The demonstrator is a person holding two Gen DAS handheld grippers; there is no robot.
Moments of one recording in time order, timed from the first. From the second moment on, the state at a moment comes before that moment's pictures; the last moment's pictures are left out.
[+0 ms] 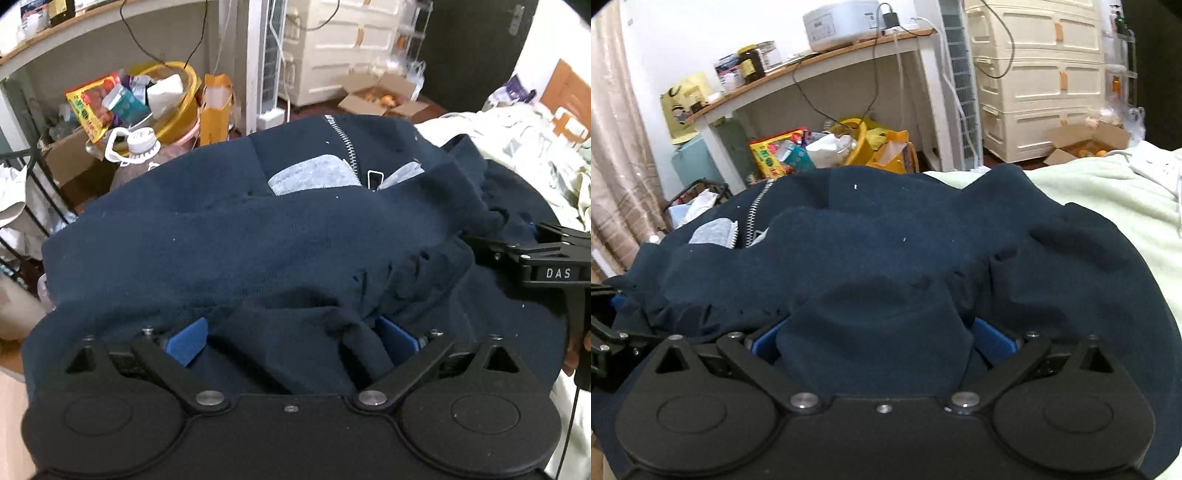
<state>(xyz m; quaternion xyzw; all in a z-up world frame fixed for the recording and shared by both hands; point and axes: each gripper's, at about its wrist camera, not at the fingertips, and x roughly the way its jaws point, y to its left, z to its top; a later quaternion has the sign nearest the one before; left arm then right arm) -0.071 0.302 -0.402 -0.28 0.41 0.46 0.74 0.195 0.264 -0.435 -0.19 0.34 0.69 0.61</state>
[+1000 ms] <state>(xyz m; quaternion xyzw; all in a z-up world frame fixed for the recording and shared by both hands) 0.023 0.161 -0.179 -0.08 0.50 0.08 0.86 0.100 -0.086 -0.234 0.04 0.46 0.21 0.86</state>
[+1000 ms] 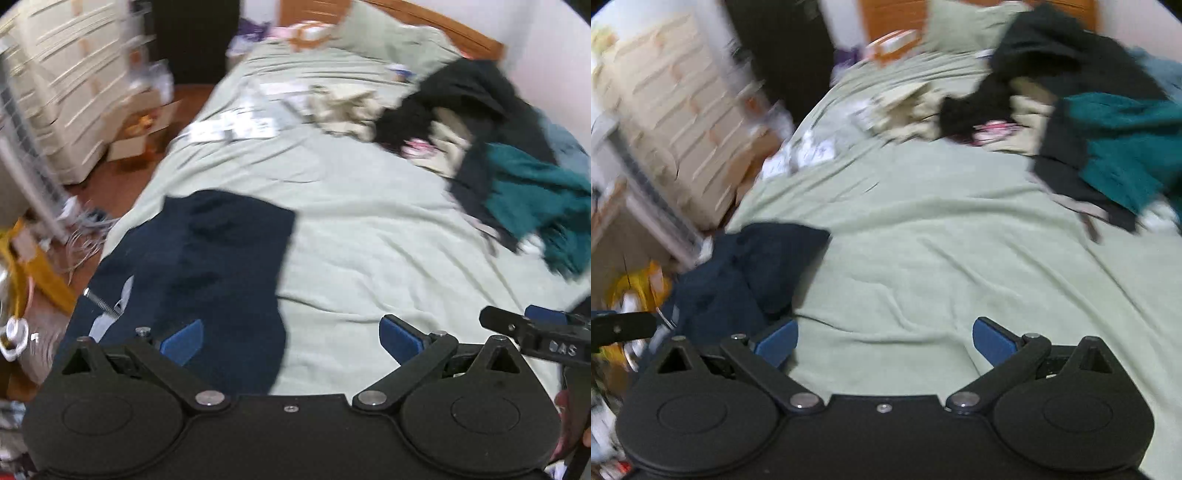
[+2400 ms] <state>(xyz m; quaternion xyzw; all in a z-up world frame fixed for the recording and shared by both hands) -0.035 0.104 0.013 0.03 0.47 0.03 0.88 -0.063 -0.154 0.005 0.05 0.42 0.03 0.91</state>
